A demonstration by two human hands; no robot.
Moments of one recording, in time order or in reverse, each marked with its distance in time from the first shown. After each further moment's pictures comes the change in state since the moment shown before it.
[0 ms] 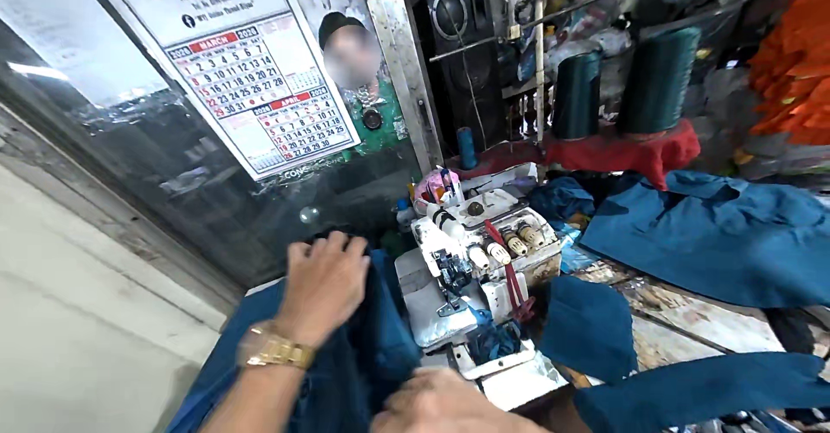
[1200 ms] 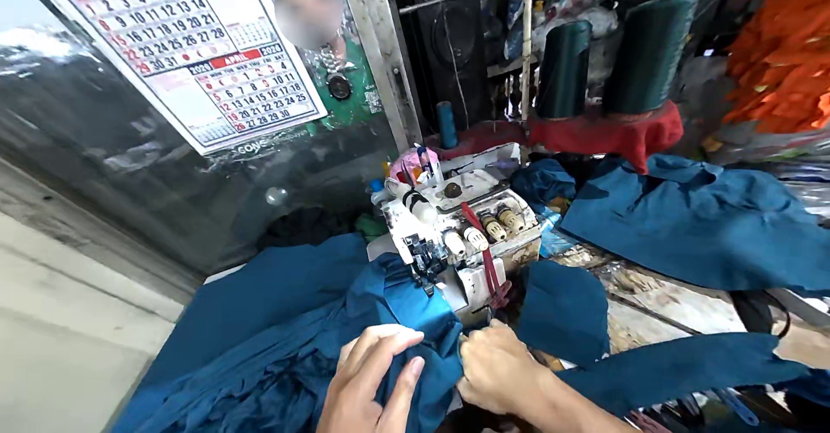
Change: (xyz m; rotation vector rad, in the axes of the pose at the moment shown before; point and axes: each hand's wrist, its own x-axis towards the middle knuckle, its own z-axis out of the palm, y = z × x) left_hand -0.119 0.110 0.036 -1.012 0.167 0.009; right_hand -0.060 0.073 -0.026 -0.159 -0.836 0.843
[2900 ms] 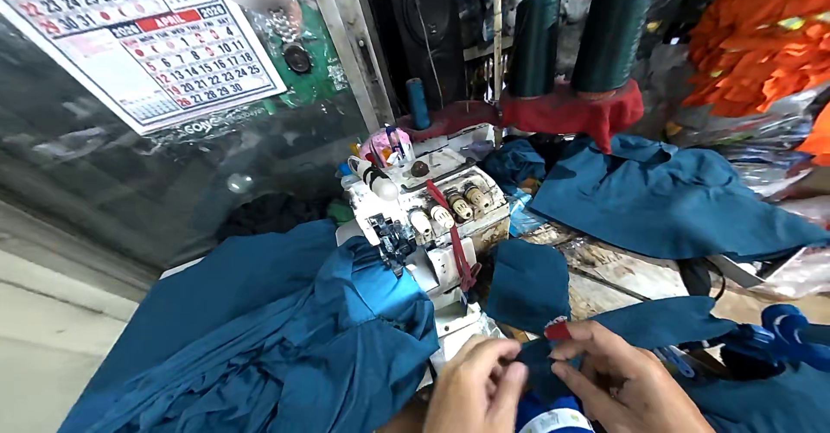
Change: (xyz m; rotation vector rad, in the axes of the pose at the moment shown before) left_hand -0.013 0.077 0.112 -0.396 -0.365 -0.153; right_hand -0.155 0.093 0.069 0.836 0.841 -0.130
